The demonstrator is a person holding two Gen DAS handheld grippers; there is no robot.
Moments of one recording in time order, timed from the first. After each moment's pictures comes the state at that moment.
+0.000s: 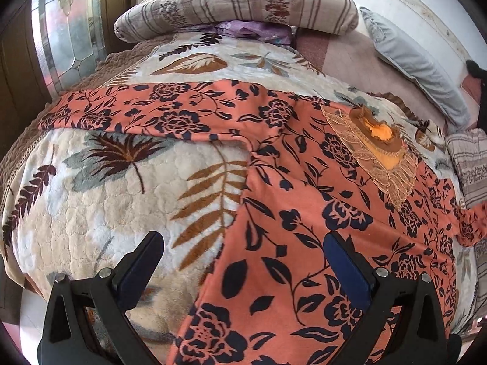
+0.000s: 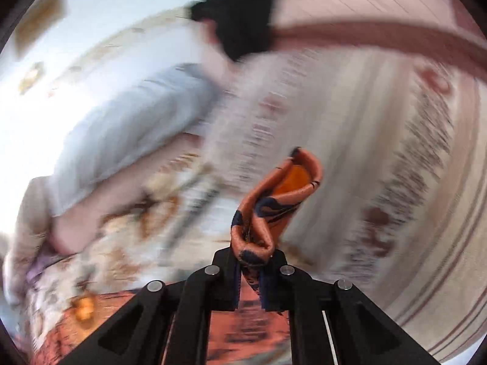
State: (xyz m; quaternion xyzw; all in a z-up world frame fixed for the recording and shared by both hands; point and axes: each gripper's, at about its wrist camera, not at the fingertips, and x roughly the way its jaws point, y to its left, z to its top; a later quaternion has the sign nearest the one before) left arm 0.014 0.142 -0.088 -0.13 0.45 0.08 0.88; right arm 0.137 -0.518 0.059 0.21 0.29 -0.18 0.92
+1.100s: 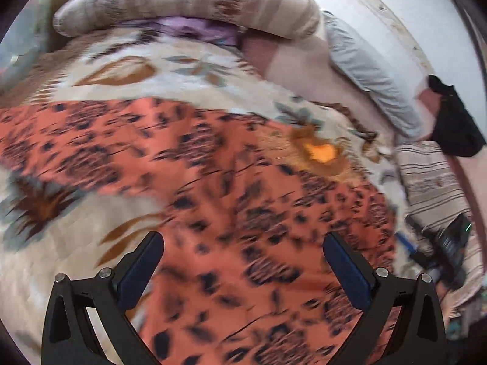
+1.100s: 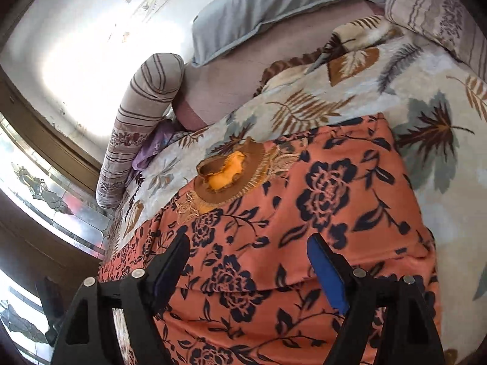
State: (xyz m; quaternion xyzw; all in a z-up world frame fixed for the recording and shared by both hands) left arm 0.108 0.129 -0.065 -0.21 0.46 -0.09 0.86; right arm 0.127 -0.302 -0.081 0.28 0.39 0.14 0.87
